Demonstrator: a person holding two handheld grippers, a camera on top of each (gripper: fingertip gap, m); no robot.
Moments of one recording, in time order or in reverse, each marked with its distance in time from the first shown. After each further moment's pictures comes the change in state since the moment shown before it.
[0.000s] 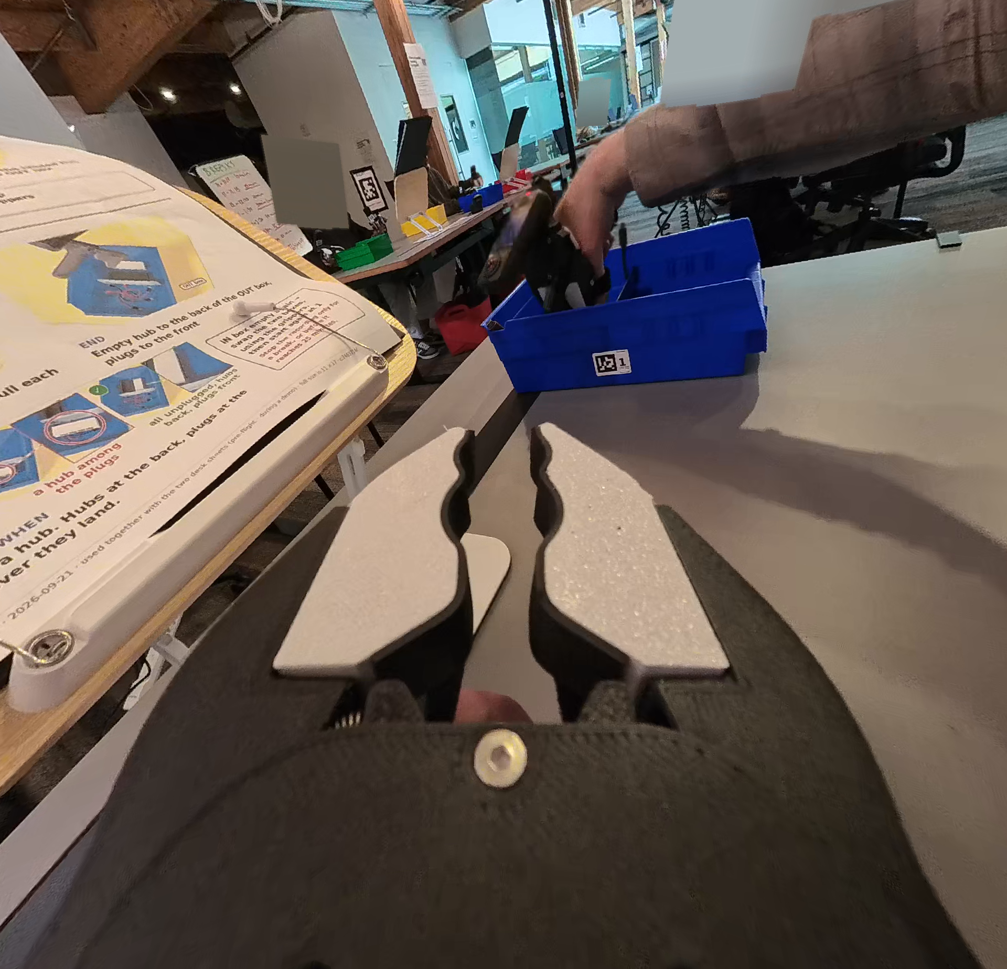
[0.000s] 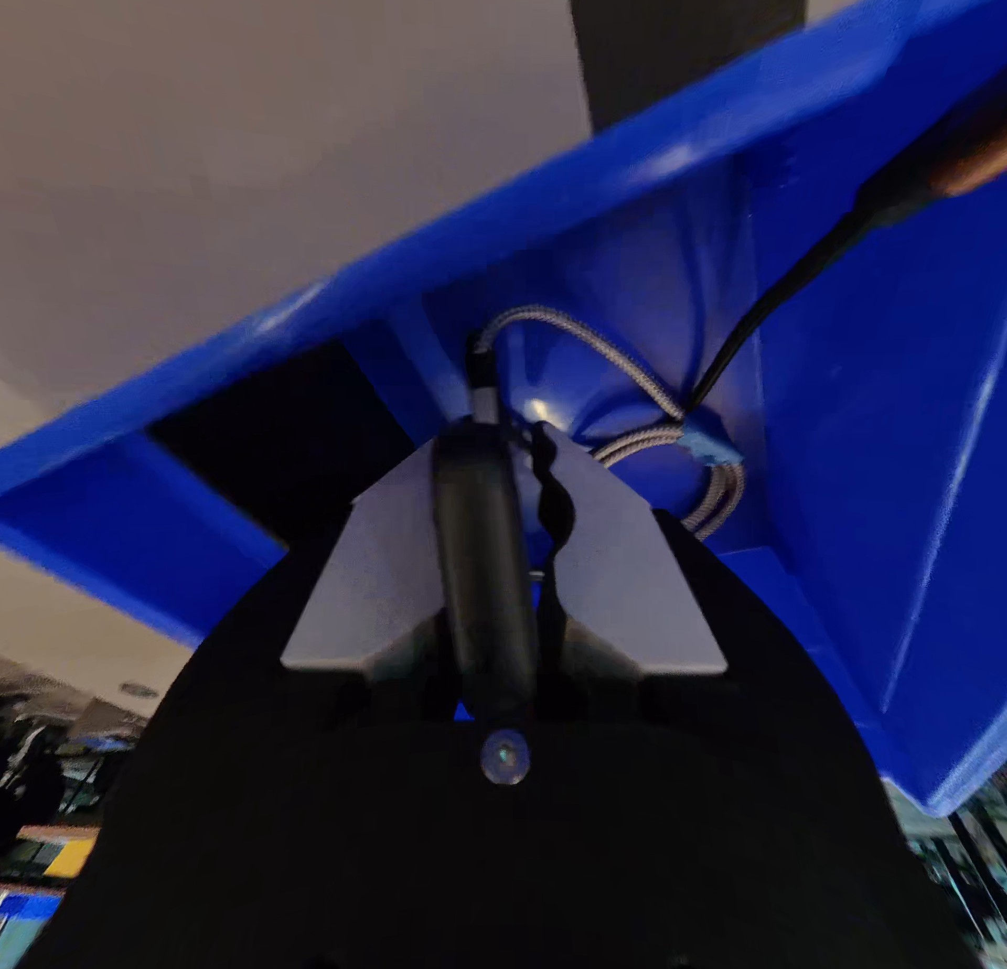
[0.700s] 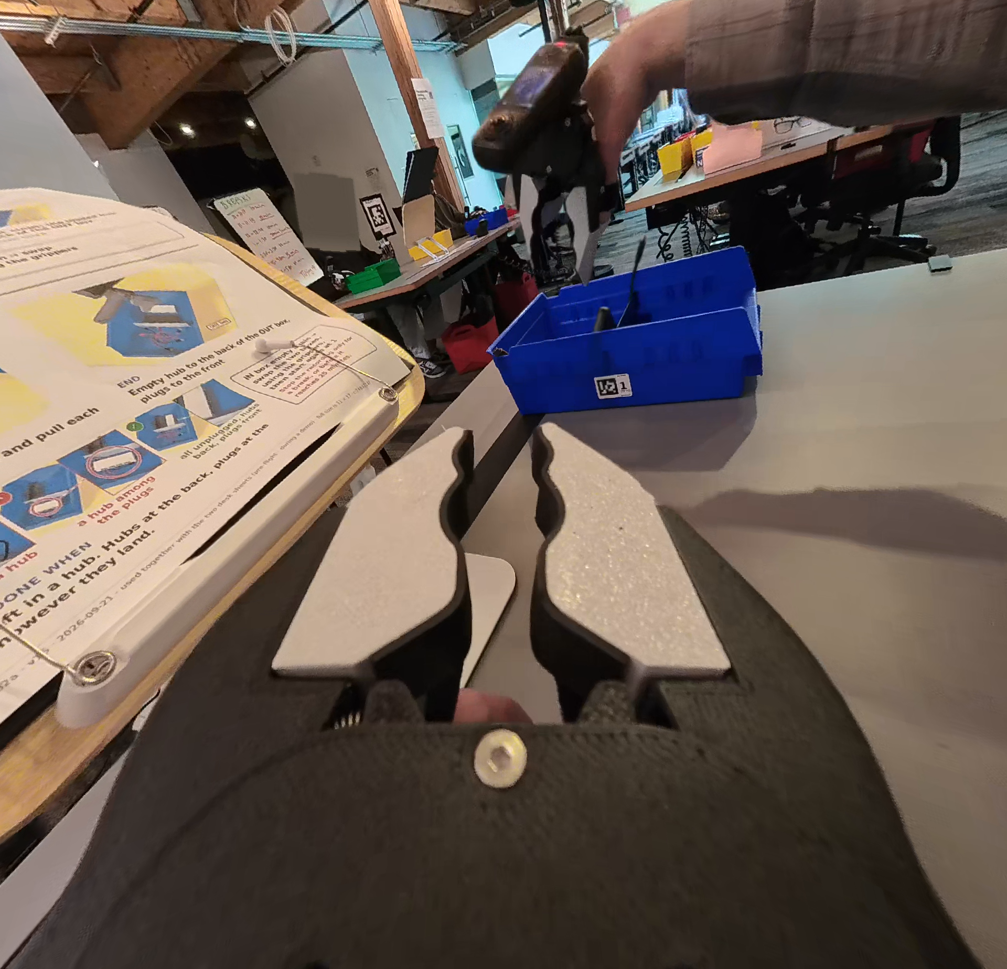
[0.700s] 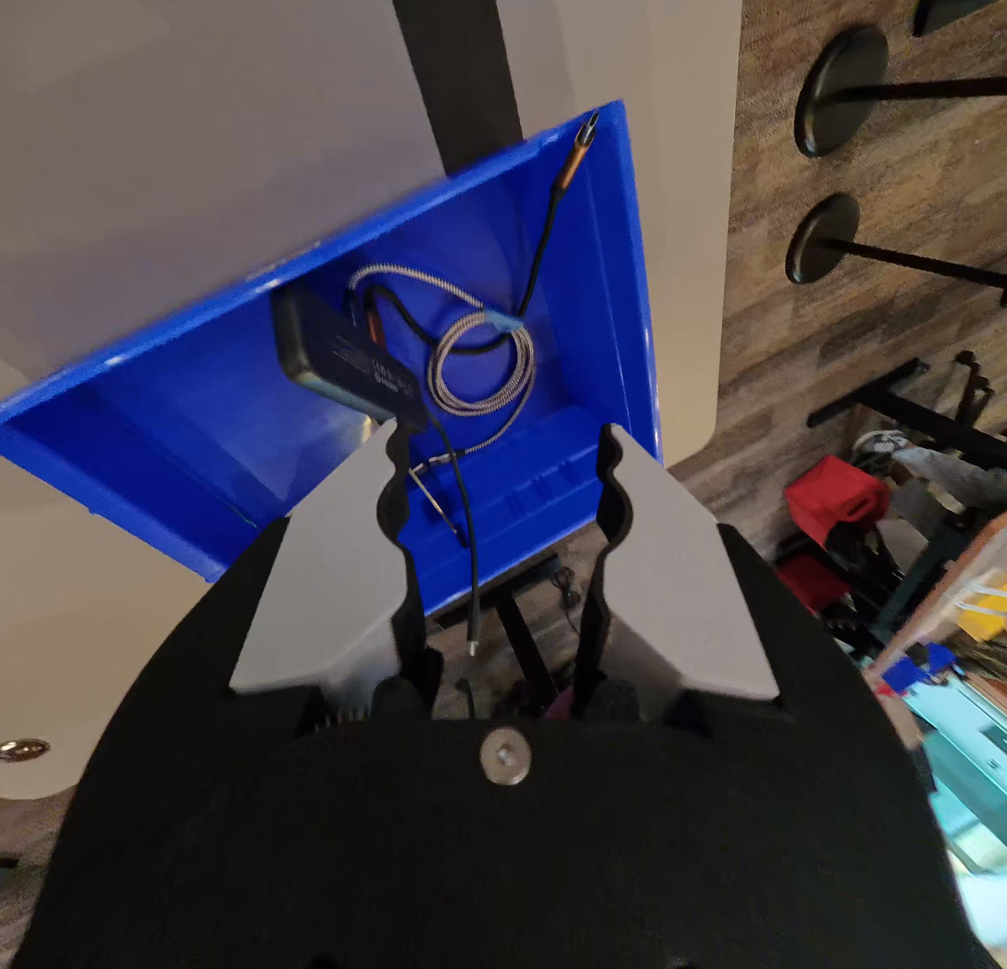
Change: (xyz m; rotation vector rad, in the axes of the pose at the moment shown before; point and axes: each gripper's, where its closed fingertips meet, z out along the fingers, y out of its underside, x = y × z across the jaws) left arm -0.001 -0.017 -0.006 0.039 -0.008 0.015; right arm -0.003 0.007 -0.137 0.081 0.449 -0.020
